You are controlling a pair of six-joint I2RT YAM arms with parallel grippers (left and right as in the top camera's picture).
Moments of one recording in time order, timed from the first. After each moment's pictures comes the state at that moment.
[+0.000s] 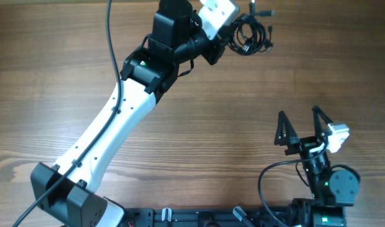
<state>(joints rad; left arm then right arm) -0.53 1.65 1.57 -0.24 0.39 0.12 -0.08 0.13 0.13 0.08 -0.28 0.27</state>
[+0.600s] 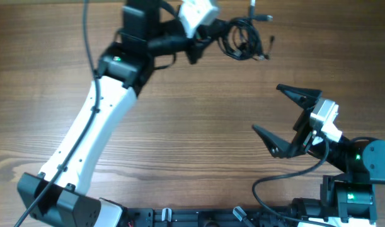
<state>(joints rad) -0.38 1.61 1.56 -0.23 0.83 0.19 -0.08 0.59 0.59 0.20 -1.06 0.11</state>
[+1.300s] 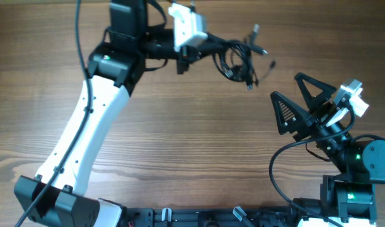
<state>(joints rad) -0.37 1.60 1.56 -0.32 1.16 0.50 -0.08 0.59 0.59 0.20 -0.73 0.56</state>
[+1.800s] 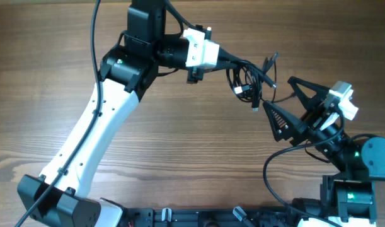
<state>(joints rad) -0.42 1.60 1.56 -0.33 1.28 0.70 -0.08 0.59 0.59 0.15 -0.81 0.42</state>
